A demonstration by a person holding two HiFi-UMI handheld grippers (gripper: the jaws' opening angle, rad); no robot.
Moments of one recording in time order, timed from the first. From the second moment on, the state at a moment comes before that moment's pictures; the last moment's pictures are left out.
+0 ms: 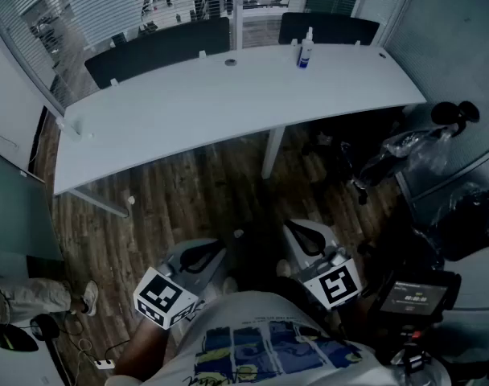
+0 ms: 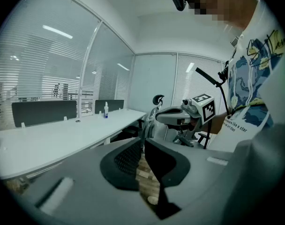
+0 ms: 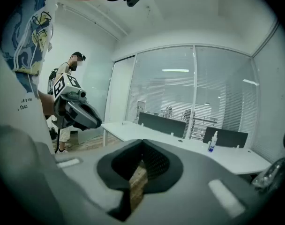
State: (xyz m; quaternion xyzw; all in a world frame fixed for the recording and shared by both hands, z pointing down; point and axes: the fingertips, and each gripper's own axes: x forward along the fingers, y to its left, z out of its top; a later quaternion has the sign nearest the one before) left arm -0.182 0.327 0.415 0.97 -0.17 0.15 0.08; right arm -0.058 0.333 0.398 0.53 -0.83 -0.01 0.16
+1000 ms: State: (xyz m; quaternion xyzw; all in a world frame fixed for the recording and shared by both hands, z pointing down) left arm 0.004 0.276 0.387 0.96 -0.24 0.13 0.09; right arm 0.127 0.269 0.400 0.48 -0.87 0.02 0.14
